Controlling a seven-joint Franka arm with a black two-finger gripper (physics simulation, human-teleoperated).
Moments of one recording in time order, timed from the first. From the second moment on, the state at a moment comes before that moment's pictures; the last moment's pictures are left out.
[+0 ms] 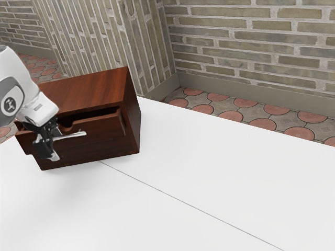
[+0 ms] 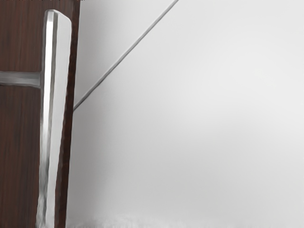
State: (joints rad) arm 0.47 -0.21 0.03 -2.03 0.06 2.03 1.25
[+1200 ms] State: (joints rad) arm 0.47 -0.41 -0.03 -2.24 0.06 2.08 1.25
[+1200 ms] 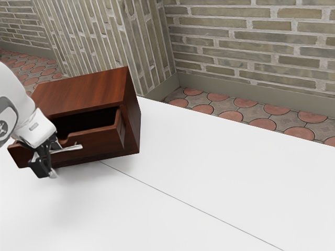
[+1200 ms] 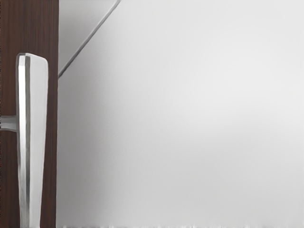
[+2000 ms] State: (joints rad) arm 0.48 -0.56 -0.06 -2.37 0.06 2.08 1.25
